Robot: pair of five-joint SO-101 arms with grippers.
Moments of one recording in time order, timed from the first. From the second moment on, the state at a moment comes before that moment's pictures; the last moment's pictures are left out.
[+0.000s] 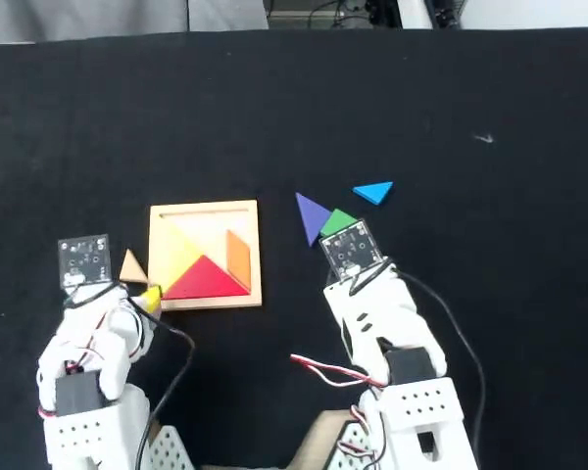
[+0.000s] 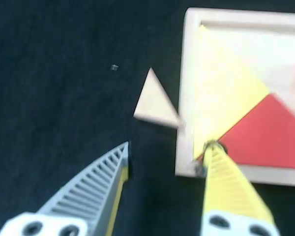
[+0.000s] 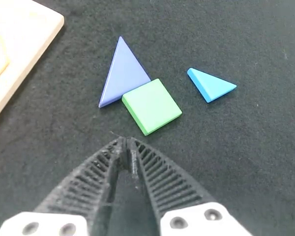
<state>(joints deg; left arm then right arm) -15.9 -102.5 96.2 63.7 -5.3 -8.4 -79.7 97.4 29.8 21.3</state>
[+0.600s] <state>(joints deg) -20.2 -102.5 96.3 71.5 -9.1 -5.5 -79.7 92.9 35.9 21.3</state>
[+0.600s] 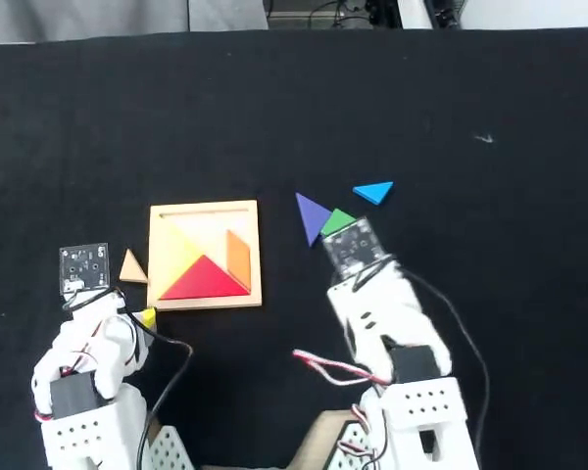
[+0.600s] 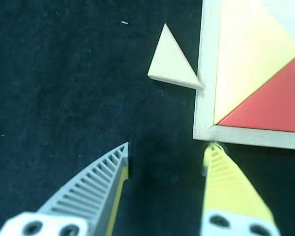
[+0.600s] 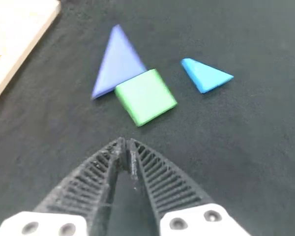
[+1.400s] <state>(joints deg) -20.2 -102.5 96.4 71.5 -9.1 1.5 -42.2 52.5 48.3 21.4</state>
